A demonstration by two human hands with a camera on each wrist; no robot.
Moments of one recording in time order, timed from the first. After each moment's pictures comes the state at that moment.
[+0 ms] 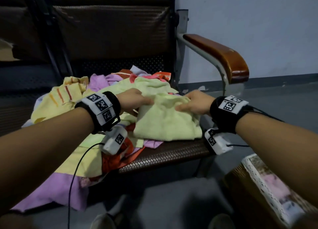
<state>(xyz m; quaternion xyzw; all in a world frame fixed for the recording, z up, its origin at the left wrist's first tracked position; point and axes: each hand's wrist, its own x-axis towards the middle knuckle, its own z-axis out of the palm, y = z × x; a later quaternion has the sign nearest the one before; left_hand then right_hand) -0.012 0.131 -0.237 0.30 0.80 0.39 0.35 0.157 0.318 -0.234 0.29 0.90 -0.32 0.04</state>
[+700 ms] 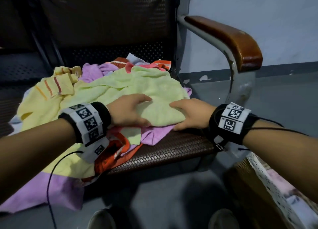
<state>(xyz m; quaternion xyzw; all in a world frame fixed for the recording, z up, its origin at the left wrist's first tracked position) -0.013 0.112 -0.279 0.53 0.82 0.15 0.17 0.167 0.298 -0.274 0.13 0.98 -0.10 0.11</state>
